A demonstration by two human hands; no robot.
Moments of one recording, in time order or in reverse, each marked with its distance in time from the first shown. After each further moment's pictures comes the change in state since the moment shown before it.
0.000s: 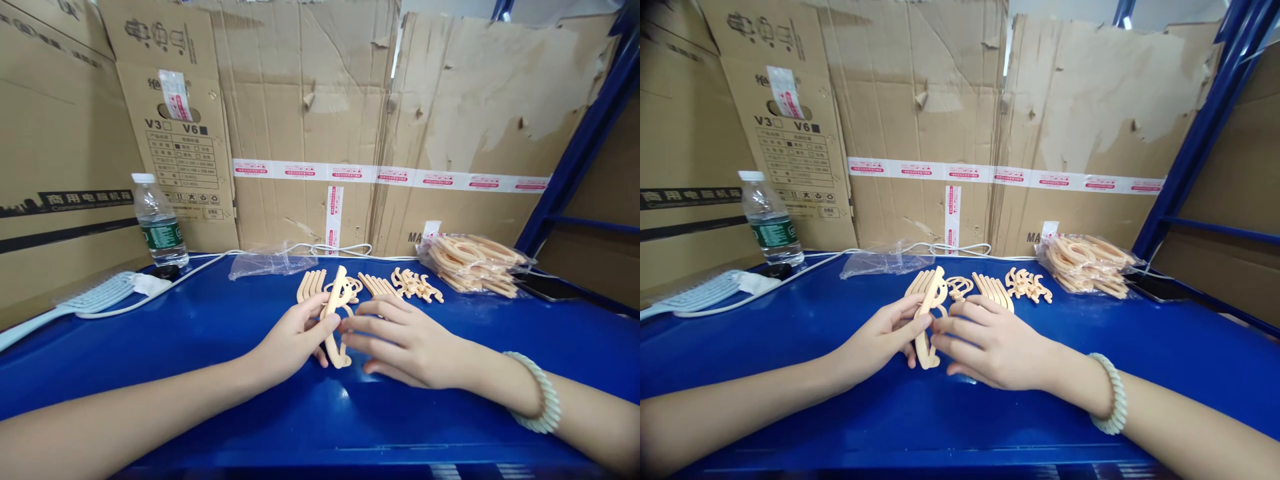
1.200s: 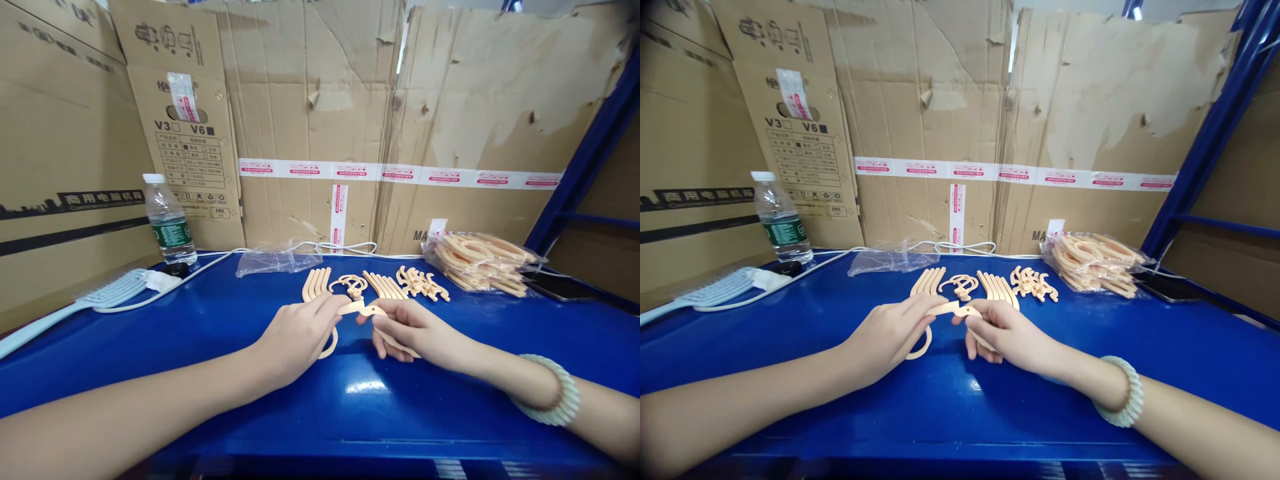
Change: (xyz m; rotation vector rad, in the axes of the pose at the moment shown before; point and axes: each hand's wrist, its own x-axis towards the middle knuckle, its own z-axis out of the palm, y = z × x) left_hand -0.006 0.004 -0.009 1.122 0.073 0.389; right_hand 0.000 -0.001 0.014 1.357 0.042 0.895
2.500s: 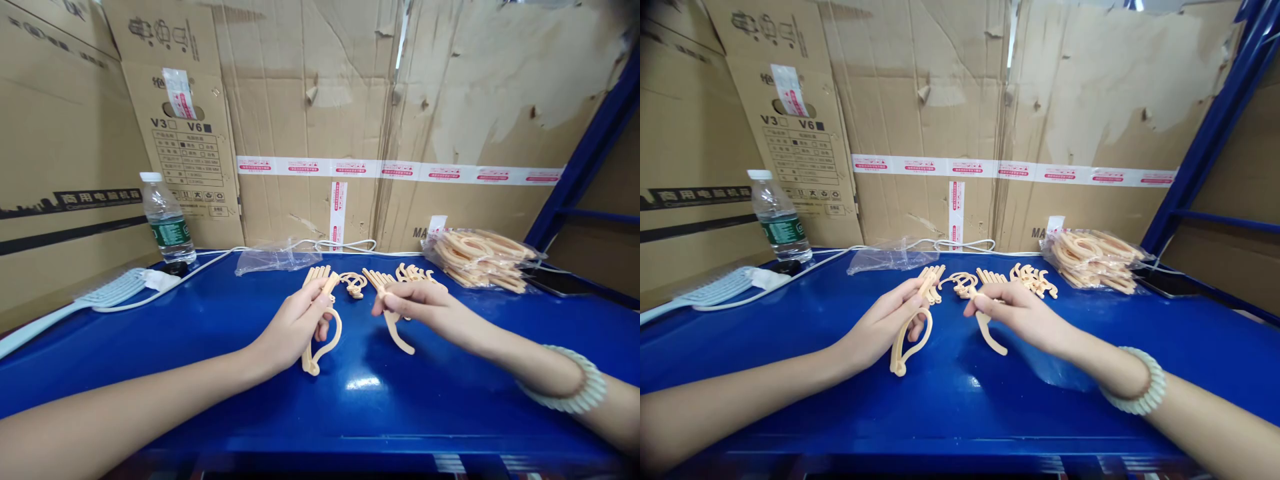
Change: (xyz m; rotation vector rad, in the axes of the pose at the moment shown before) left_hand 0.005 0.004 -0.002 -0.889 0.081 -0.363; right_hand -0.006 -0.021 -0.021 -0.374 0.130 -0.106
